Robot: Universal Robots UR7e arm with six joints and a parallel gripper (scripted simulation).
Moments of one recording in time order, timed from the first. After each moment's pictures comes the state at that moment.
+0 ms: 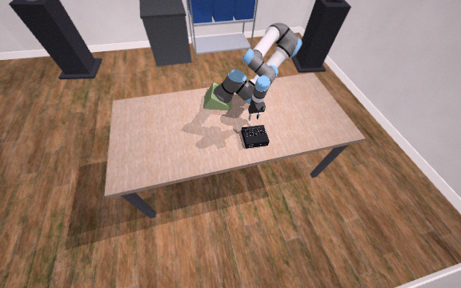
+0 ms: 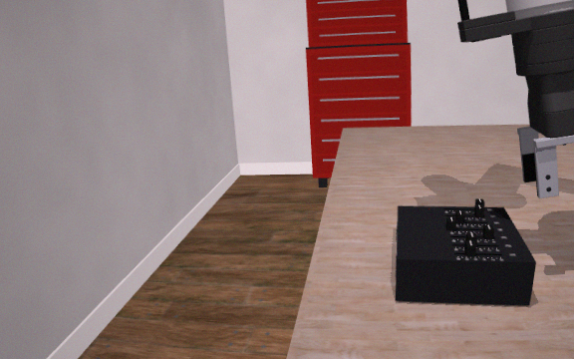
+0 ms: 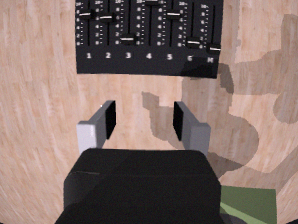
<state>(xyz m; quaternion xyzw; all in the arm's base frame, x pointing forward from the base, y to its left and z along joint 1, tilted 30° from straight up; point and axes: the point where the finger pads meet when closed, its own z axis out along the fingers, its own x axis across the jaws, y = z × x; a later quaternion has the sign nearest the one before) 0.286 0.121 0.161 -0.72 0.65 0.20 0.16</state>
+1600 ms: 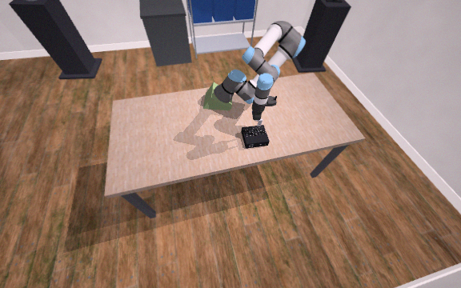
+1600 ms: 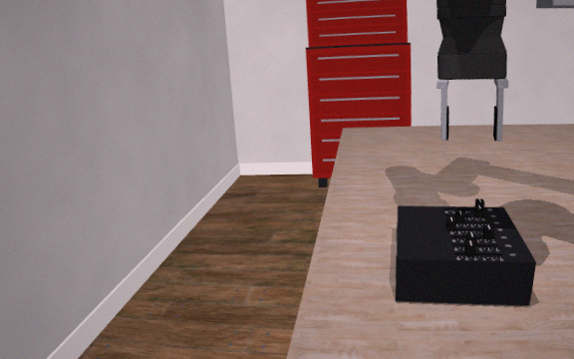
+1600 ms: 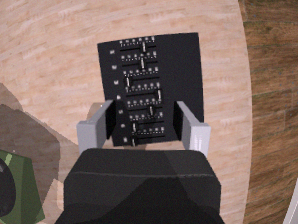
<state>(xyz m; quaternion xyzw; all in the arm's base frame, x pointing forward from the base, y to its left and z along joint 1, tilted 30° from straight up) 0.360 0.096 0.223 -0.97 0.04 -0.03 0.25</state>
